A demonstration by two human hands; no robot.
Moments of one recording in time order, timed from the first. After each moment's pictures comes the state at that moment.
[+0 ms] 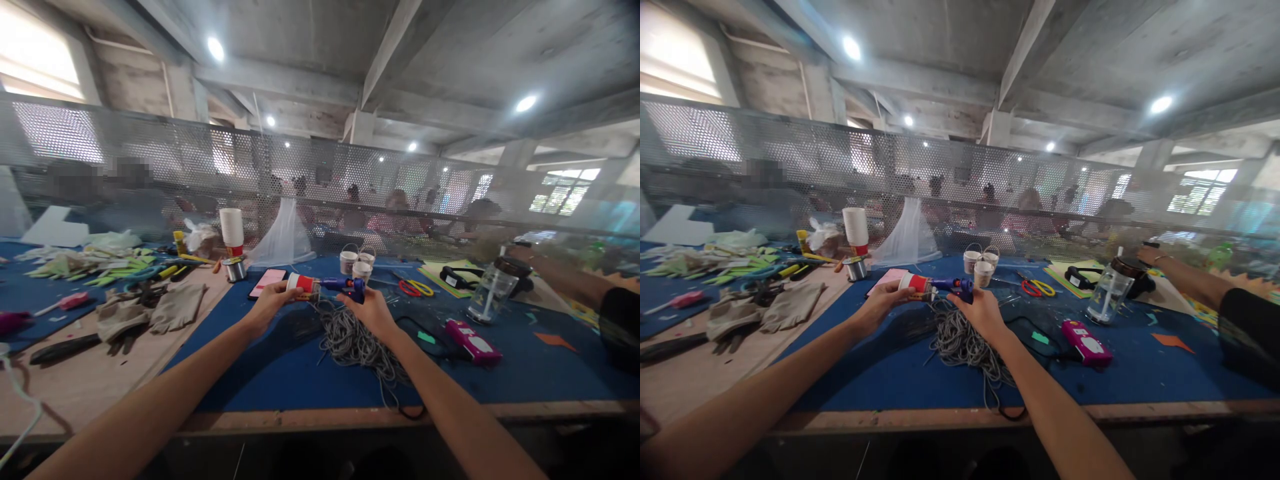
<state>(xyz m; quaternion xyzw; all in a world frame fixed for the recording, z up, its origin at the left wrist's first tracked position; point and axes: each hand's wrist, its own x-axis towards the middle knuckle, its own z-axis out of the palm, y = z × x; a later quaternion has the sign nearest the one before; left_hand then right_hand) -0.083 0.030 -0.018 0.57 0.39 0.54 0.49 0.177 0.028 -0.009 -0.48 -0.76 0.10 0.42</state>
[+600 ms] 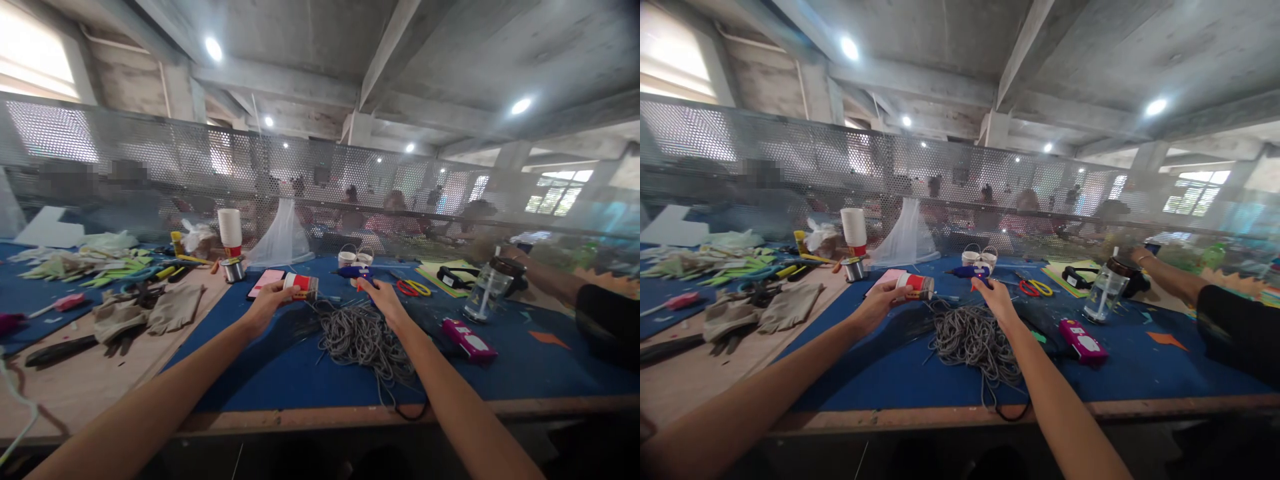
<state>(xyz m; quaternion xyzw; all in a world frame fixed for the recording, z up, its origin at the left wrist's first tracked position) -0.084 0.033 -0.021 0.53 0.39 0.55 0.51 0.212 0.061 -0.009 -0.54 -0.65 0.24 0.48</state>
